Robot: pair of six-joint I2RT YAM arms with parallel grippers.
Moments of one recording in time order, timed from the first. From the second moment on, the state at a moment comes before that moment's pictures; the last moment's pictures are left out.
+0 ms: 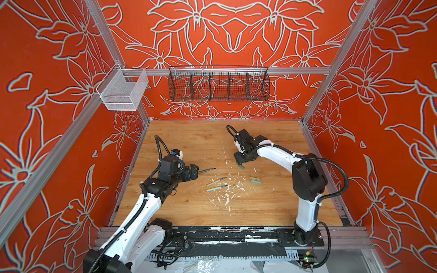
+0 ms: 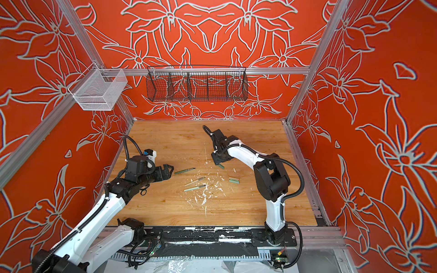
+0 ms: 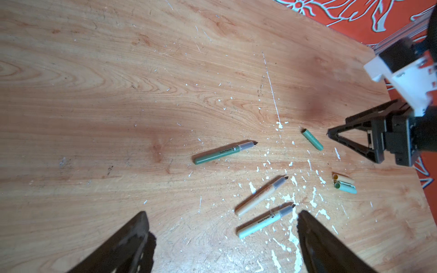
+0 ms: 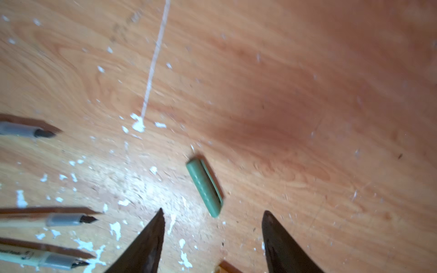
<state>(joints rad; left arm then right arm) -0.22 0.89 0.67 -0.51 0.10 -0.44 0.58 1.95 1.56 -0.81 0.08 0.12</state>
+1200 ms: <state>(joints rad) -0.22 0.91 0.68 -0.53 0.05 -0.44 0.51 2.00 1.40 -0.64 -0.24 0.38</state>
